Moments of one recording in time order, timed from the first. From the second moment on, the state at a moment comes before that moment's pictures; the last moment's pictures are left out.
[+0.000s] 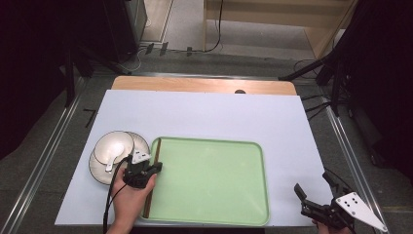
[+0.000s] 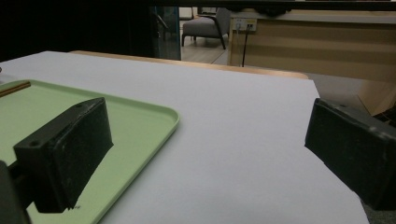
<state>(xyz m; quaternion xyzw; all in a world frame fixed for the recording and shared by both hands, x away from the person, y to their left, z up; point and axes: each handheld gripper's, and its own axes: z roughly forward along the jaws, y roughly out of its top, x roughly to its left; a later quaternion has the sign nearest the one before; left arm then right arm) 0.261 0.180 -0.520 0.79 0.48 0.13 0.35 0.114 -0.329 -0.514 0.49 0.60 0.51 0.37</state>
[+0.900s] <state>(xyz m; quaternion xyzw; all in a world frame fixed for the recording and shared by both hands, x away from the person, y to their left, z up) 0.251 0.189 -0.518 0.79 0.44 0.10 0.42 0.115 -0.329 -0.515 0.49 0.60 0.51 0.37</state>
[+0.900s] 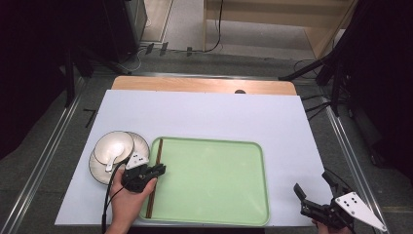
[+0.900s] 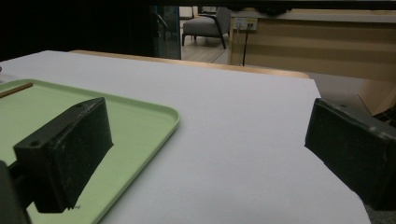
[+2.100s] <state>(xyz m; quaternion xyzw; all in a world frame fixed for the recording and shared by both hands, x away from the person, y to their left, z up) 0.177 0.331 -0.501 0.74 0.40 0.17 0.51 0.117 -0.329 -0.518 0.49 0.61 0.50 0.37</state>
